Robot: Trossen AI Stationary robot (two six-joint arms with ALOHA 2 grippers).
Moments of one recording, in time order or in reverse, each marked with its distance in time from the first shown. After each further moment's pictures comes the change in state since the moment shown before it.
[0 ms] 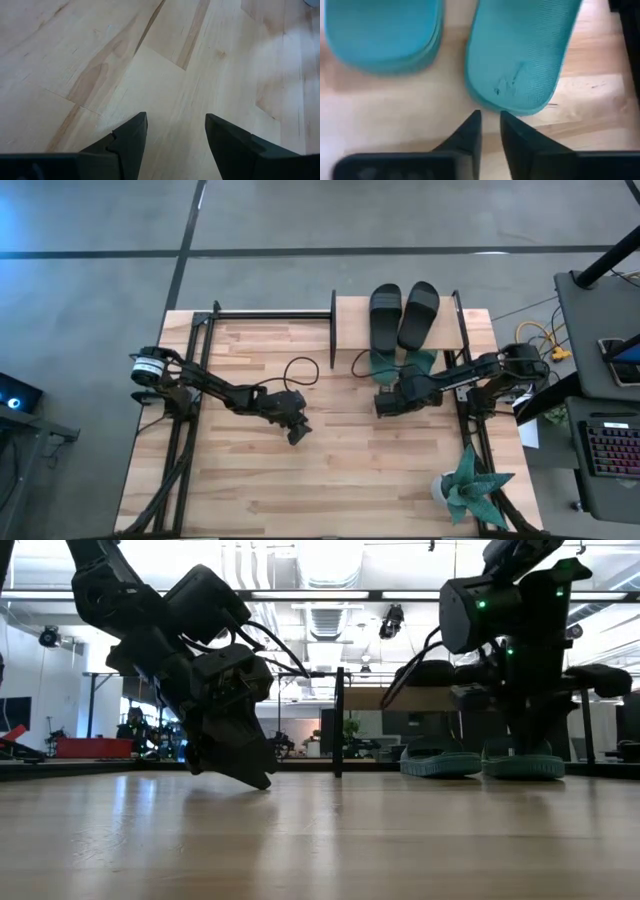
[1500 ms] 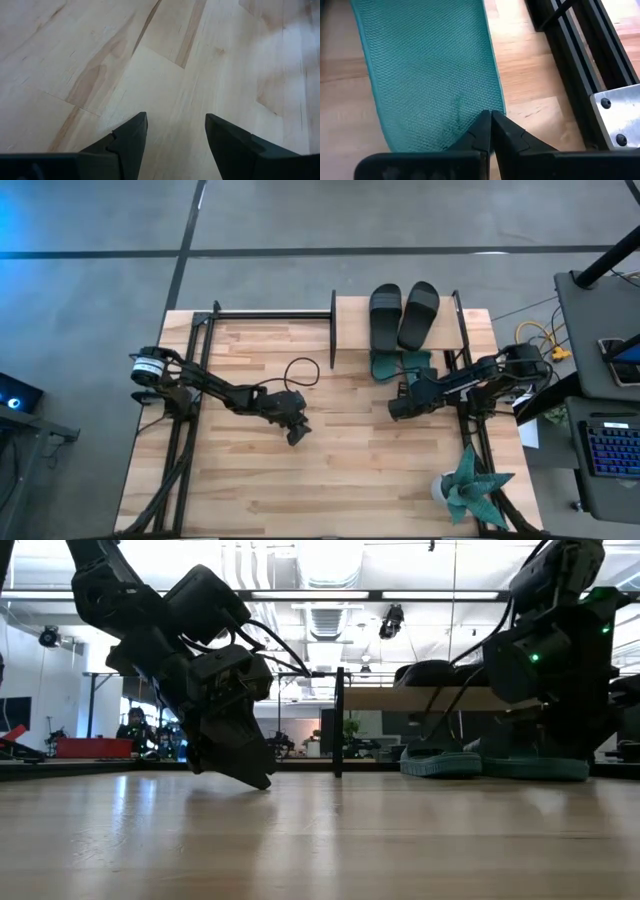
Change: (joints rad) left arm 0.000 0.000 -0.002 -0.003 0.005 0.036; right arm -0.008 -0.006 -0.212 -0.038 0.077 0.144
